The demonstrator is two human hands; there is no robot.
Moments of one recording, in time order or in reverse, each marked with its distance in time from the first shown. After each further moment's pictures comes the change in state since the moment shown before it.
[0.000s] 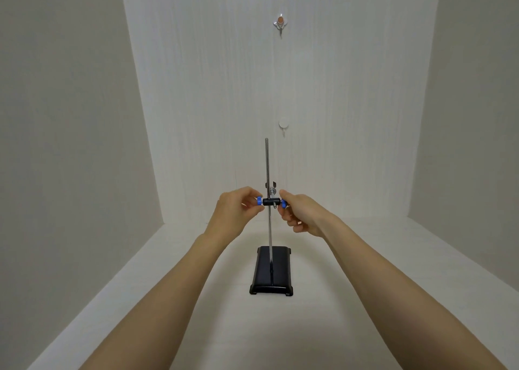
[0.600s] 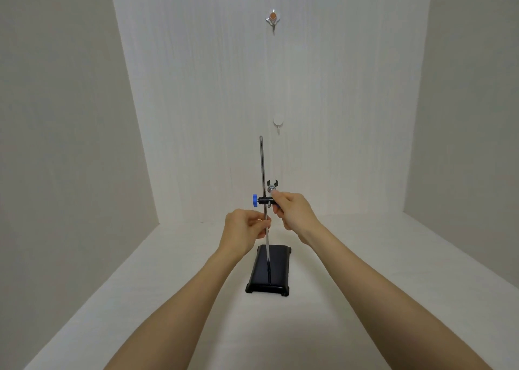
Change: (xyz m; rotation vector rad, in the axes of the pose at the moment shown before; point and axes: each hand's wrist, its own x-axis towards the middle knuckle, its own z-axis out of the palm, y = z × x) left_hand -0.020 0.004 0.039 -0.280 -0.067 -0.326; right_hand -0.004 0.013 0.017 0.048 0.208 -0.296
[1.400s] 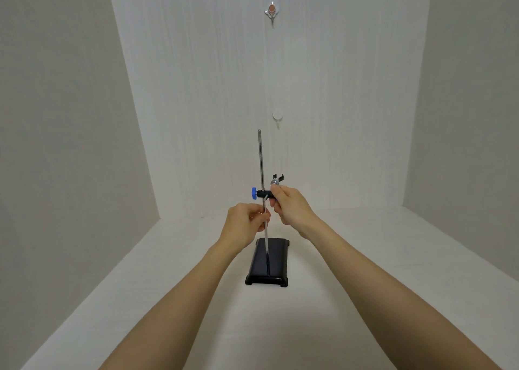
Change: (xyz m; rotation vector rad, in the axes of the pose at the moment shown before) left_hand 0.001 0.000 0.000 0.056 -0.046 0.039; right_hand -0.002 0.001 0.000 -0.008 -0.062 -0.036
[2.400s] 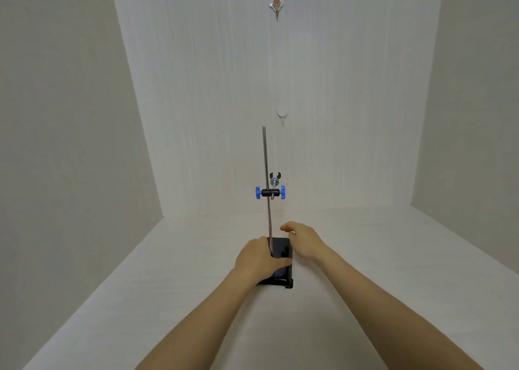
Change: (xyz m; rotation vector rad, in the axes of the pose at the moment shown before) left_hand -0.023 -0.043 0.039 0.478 -0.230 -0.211; right_hand 0.010 0.094 0.001 -0.586 -0.149 0.108
